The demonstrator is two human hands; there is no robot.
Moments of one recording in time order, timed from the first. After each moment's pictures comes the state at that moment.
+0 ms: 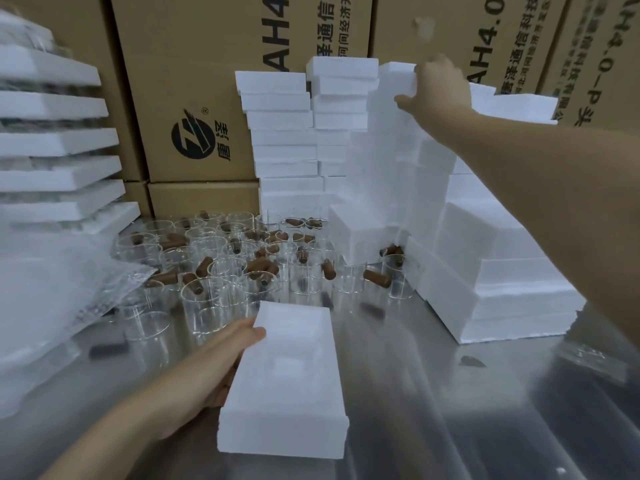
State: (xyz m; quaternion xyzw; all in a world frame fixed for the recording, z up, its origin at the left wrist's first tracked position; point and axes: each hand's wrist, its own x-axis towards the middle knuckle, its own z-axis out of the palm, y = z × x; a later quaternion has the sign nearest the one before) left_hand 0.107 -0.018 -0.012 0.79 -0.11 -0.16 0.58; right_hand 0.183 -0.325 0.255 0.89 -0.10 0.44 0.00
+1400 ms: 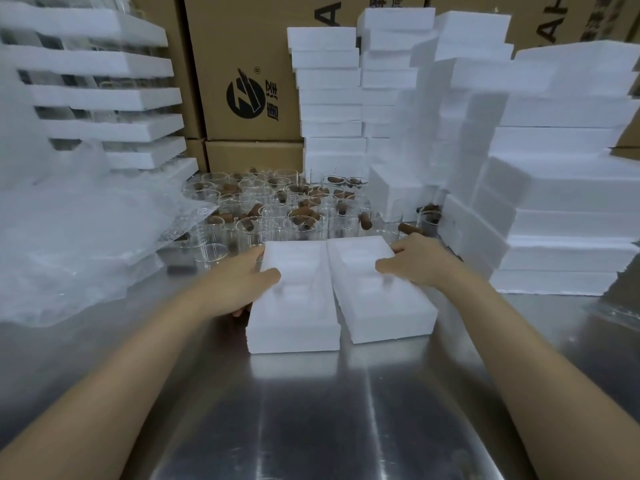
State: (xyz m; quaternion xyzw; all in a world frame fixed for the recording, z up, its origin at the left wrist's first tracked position) left_hand 0.043 0.044 0.025 0.93 -0.11 -0.07 0.35; right_hand 0.045 -0.231 0.041 0.96 -0.07 0.00 -0.29
